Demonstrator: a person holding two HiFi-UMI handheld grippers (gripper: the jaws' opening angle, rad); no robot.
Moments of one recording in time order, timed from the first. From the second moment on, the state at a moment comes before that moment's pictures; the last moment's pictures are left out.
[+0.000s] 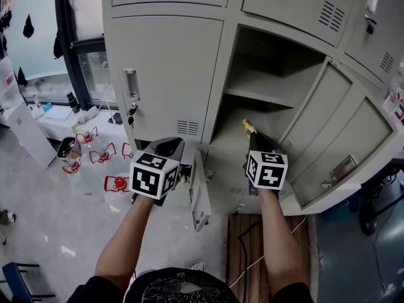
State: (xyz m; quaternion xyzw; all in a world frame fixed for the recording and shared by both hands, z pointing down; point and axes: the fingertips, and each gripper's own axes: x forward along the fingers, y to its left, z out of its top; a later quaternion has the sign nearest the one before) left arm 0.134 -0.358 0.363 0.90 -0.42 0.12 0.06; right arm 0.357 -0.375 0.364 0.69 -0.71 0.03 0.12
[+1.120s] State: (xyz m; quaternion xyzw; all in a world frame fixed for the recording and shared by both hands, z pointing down) left arm 0.098 -0.306 0.361 0.93 -0.34 0.12 0.05; right arm 0.309 -0.245 0.338 0.76 -0.65 0.04 0.06
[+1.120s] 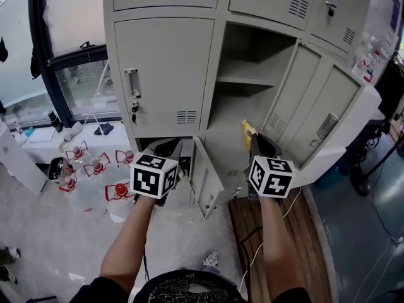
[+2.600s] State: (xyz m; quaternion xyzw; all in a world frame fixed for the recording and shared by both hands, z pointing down) left arm 0.092 -0.260 0.359 0.95 -0.30 0.11 0.03; right arm 0.289 -0.142 0.329 0.79 -0.61 0.02 0.05
